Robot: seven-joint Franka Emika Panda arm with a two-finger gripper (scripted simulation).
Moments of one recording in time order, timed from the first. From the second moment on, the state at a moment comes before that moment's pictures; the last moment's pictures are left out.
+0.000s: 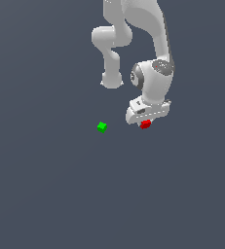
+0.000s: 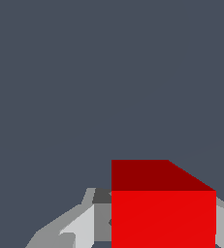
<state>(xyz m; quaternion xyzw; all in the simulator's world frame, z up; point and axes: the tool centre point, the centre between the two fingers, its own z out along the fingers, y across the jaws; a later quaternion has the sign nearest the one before) -0.095 0.163 0.120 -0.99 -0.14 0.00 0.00</state>
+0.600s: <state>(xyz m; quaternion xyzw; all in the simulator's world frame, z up) -0.103 0.131 0.111 -0.99 -0.14 0.00 0.00</state>
